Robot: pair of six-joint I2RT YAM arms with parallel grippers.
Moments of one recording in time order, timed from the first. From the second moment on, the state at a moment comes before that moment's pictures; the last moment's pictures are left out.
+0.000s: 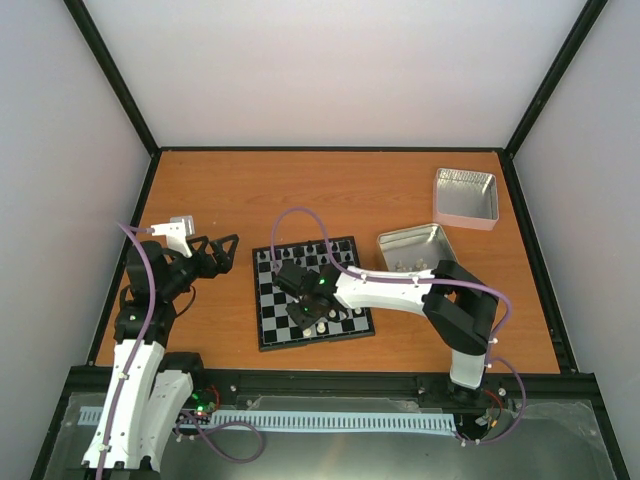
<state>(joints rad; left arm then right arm) 0.00 0.58 0.58 -0.34 0.47 -0.37 1.15 1.84 1.24 -0.64 0.04 0.38</state>
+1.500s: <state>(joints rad) 0.00 0.58 0.58 -0.34 0.46 -0.37 0.26 1.53 0.87 -0.53 0.16 0.46</state>
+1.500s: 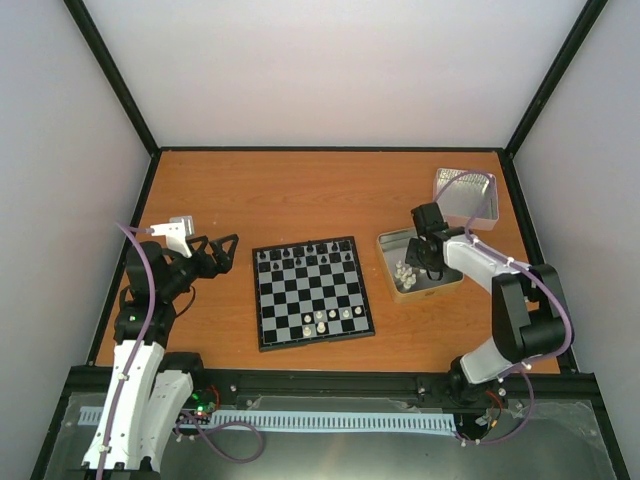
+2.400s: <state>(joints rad) 0.00 0.58 0.58 -0.34 0.46 -0.37 0.26 1.60 0.90 -0.50 0.14 0.43</state>
